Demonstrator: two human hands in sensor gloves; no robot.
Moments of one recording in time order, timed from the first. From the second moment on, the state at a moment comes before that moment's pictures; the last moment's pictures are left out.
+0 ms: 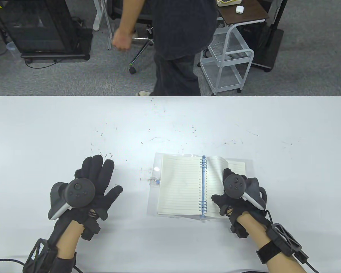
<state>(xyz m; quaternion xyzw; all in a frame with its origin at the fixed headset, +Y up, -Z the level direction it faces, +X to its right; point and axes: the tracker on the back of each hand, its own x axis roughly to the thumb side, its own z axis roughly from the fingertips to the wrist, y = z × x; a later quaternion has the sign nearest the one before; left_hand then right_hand) -0.270 -0.658 -0.249 0.00 -0.15 0.19 0.97 0.185 -0.748 -0.279 0.05 0.10 0.98 0.18</state>
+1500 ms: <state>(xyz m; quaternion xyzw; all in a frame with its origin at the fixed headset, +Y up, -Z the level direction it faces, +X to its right) -0.274 -0.655 -0.250 0.00 -0.15 0.20 0.97 0.112 -0.687 -0.326 -0.01 0.06 0.91 0.41</state>
